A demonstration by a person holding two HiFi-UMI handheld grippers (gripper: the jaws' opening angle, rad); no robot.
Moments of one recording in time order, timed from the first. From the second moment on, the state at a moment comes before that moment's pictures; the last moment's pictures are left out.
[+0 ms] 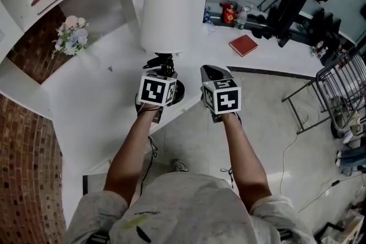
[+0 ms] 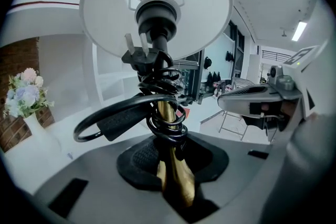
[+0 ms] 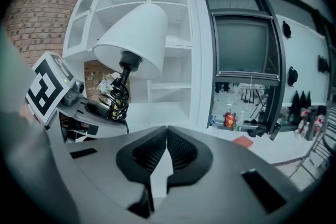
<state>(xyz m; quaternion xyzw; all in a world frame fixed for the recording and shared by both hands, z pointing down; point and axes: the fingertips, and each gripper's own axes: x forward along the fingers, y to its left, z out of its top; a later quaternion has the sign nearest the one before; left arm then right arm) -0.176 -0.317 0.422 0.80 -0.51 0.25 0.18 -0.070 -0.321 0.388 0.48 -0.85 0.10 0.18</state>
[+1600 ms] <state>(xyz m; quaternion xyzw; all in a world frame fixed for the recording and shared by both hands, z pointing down) -0.074 -0.437 0.457 0.86 -0.42 0.23 0.17 0.010 -0.421 0.401 0.54 -0.82 0.10 0.17</state>
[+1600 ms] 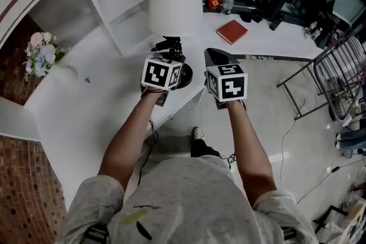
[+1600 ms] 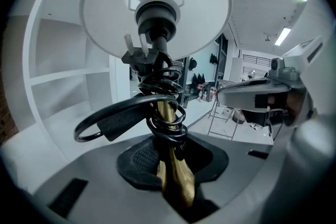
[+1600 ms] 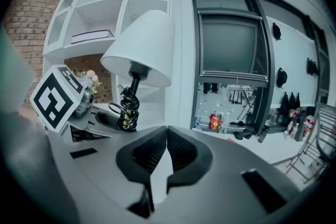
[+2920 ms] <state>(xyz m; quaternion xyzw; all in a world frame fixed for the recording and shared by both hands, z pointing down) -0.049 -0.555 0.529 0.85 -0.44 0.23 0.17 0.027 -0.527 0.456 0.48 -0.84 0.13 0.21</state>
